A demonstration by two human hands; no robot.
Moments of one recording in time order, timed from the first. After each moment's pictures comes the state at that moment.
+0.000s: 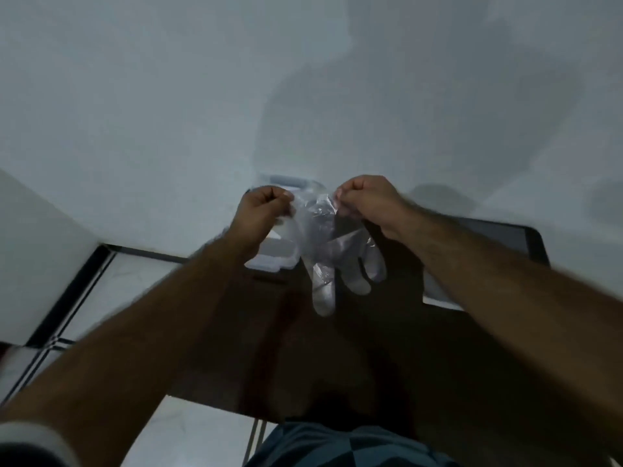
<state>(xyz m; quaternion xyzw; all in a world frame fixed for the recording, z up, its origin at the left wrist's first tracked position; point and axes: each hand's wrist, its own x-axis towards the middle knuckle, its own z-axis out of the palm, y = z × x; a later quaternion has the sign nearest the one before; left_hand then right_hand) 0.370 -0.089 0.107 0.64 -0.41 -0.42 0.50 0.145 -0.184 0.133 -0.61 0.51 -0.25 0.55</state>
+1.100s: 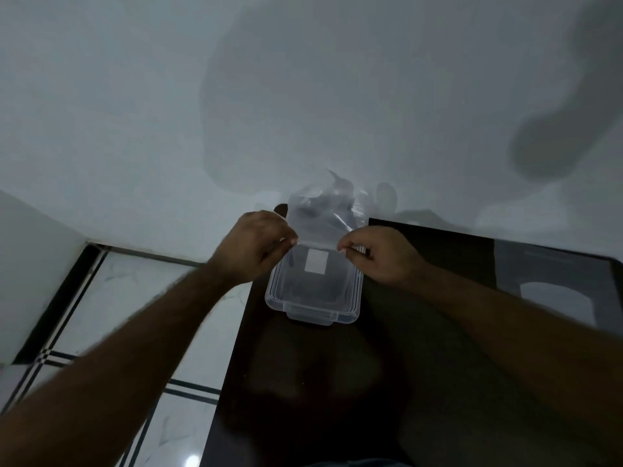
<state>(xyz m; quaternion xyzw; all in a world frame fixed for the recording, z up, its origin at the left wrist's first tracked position) 0.568 -0.166 0.024 0.52 -0.81 -0.07 0.25 0.268 -0.251 0.022 -0.89 0.32 -0.16 0.27</state>
